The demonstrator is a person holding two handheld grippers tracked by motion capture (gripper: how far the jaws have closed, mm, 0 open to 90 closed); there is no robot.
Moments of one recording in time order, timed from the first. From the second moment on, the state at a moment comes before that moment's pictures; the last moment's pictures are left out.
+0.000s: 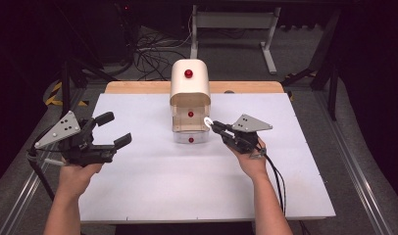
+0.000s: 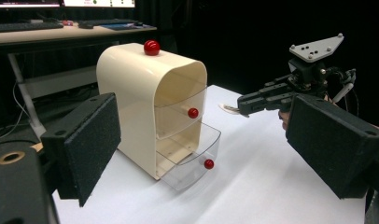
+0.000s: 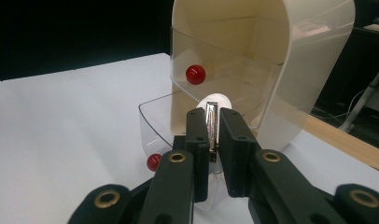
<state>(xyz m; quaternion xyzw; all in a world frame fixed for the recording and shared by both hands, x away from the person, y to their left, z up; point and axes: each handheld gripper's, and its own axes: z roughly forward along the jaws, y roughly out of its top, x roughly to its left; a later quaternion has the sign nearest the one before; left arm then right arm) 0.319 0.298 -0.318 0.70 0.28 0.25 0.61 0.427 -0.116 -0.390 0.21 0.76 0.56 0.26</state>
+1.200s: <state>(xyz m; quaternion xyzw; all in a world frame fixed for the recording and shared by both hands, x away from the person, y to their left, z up) 0.321 0.300 -0.319 0.69 0.28 0.24 0.62 0.452 -0.097 -0.405 0.22 0.77 0.56 0.22</state>
